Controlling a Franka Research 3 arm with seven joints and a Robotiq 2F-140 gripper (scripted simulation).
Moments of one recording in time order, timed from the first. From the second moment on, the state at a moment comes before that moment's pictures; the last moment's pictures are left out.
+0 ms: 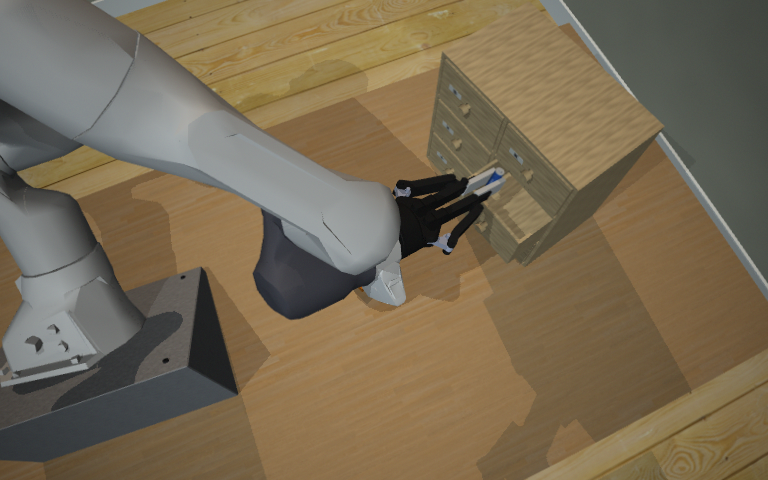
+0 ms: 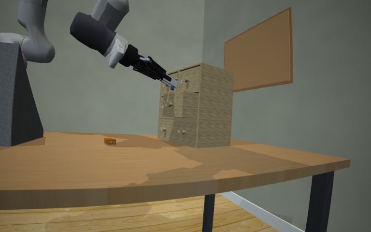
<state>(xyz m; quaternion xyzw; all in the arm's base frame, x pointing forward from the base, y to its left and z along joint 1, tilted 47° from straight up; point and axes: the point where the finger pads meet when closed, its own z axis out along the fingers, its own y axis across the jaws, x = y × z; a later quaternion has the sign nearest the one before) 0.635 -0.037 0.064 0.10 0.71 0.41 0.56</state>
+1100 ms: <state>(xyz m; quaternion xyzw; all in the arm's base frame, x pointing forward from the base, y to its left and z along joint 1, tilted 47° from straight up) 0.649 -0.034 0.066 0.10 0.72 0.41 0.56</state>
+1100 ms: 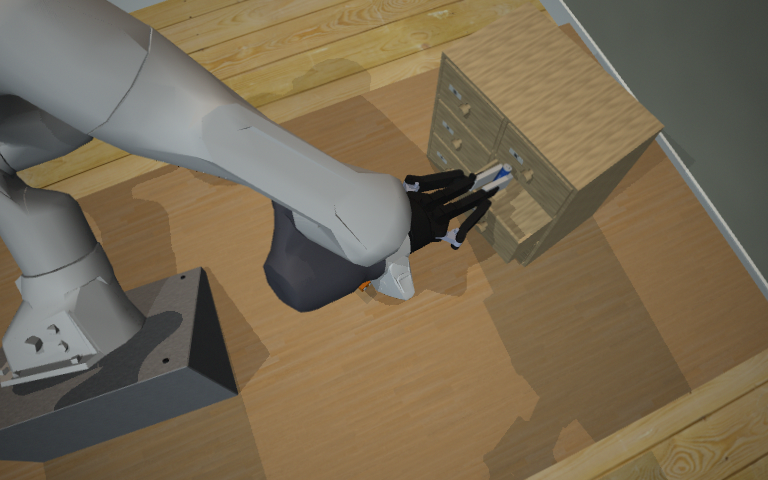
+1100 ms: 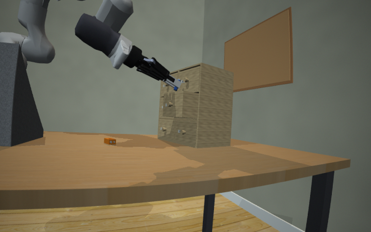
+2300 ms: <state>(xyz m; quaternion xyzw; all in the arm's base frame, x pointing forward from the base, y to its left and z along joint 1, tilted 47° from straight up) 0.649 -0.034 0.066 0.10 0.72 0.41 0.56</state>
